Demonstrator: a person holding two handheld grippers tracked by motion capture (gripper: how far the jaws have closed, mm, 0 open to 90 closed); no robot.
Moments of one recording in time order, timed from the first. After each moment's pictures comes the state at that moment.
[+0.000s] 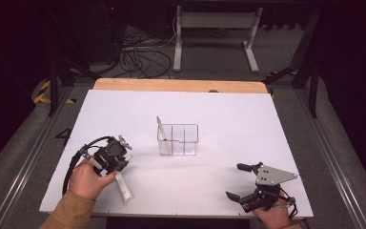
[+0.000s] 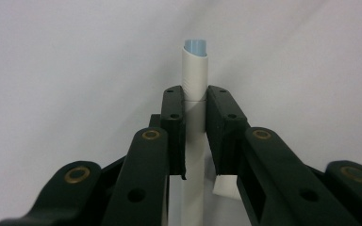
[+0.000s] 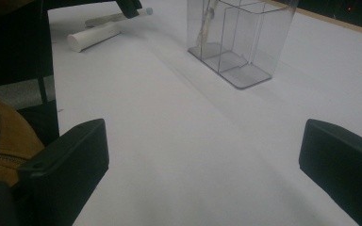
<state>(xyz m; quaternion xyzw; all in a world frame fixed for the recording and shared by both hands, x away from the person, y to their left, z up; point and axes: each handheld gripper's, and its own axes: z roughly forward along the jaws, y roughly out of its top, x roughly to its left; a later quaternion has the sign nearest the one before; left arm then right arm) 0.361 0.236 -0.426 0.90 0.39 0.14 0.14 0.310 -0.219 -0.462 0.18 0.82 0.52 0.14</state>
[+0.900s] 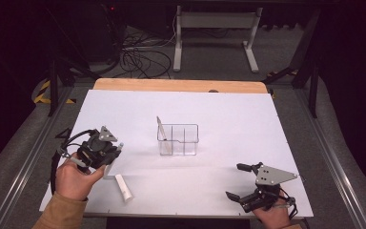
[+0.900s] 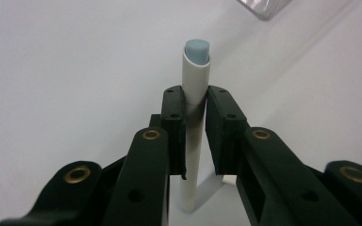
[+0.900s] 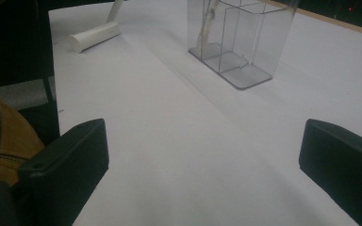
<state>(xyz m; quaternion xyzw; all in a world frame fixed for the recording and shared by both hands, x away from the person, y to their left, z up) 0.340 0.261 -0.379 0.86 0.40 0.19 0.23 0.311 -0.219 -0.462 0.18 0.82 0.53 0.14</state>
